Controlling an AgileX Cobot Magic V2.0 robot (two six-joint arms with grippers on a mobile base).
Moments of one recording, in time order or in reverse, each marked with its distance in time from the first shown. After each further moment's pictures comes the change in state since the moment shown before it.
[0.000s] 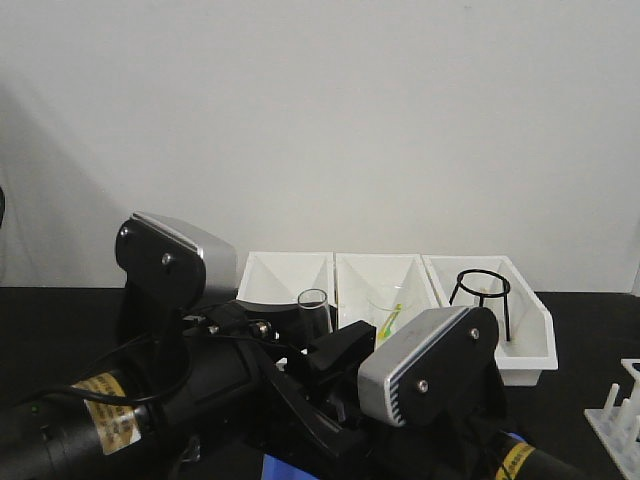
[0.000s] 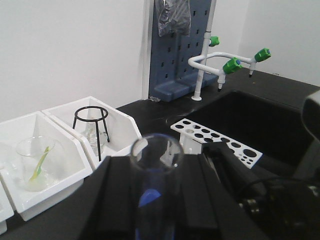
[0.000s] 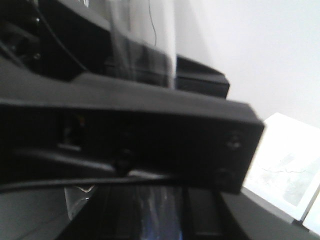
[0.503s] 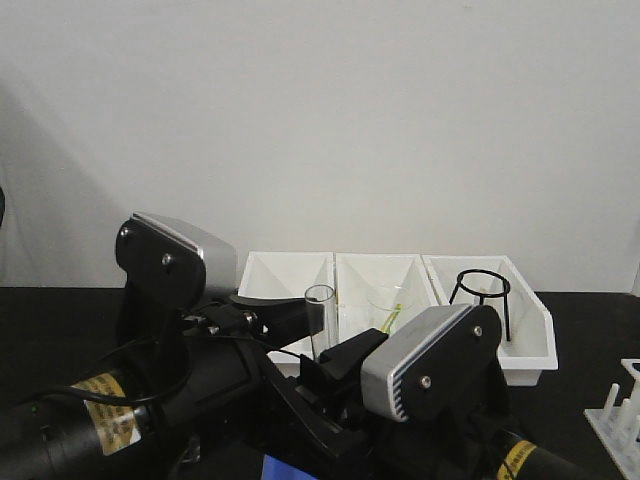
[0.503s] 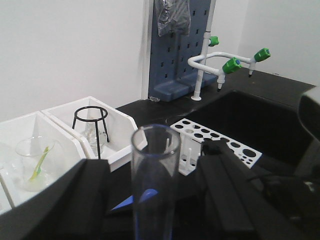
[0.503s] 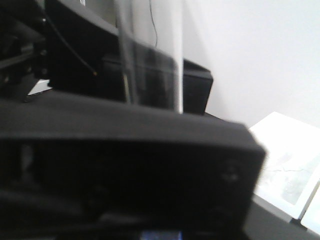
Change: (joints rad) left arm 0.000 0.000 0.000 0.001 0.000 0.000; right arm 0.000 0.000 0.000 0.003 0.000 0.001
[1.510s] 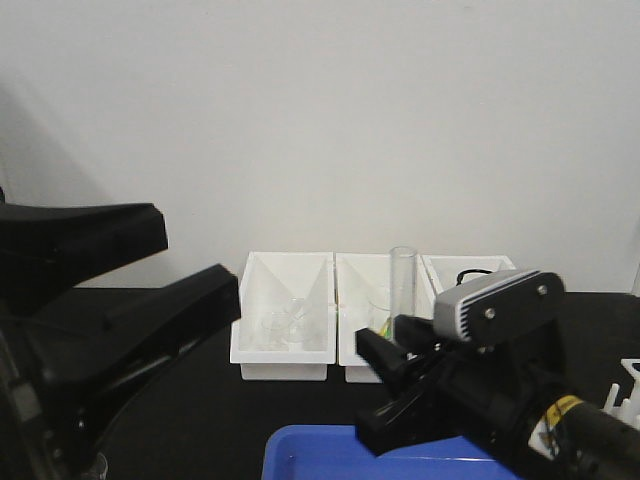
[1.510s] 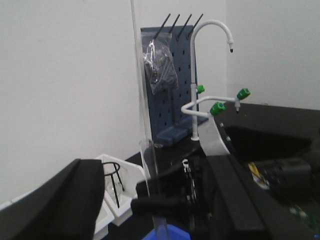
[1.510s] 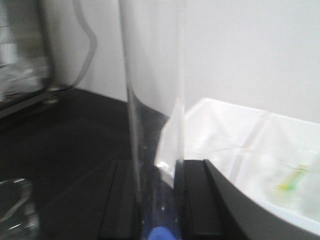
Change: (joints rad) left arm 0.000 -0.377 0.000 0.008 0.238 0.158; right arm -0.224 0.000 0.000 0.127 0.000 -0.034
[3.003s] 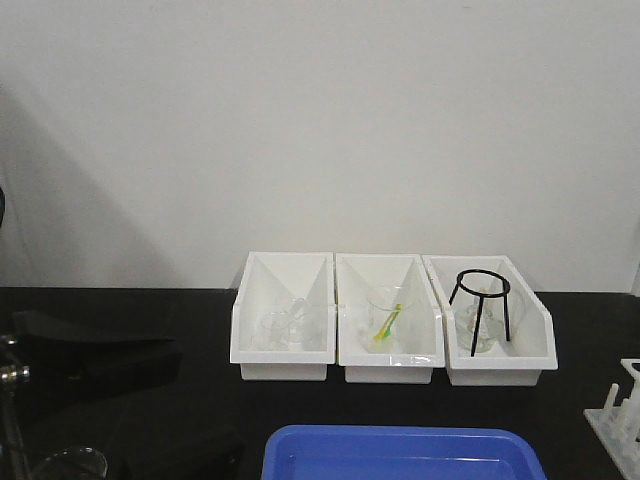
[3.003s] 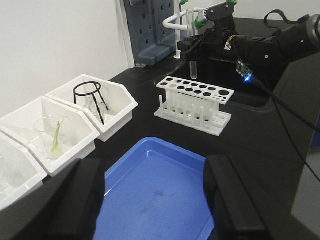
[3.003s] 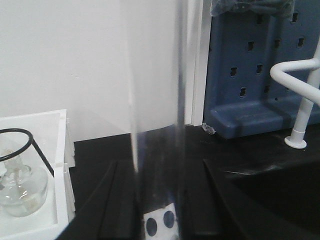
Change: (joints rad) left arm 0.000 -0.002 0.000 0.023 0.285 0.000; right arm -0.880 0.303 0.000 -0.218 -0.292 0.159
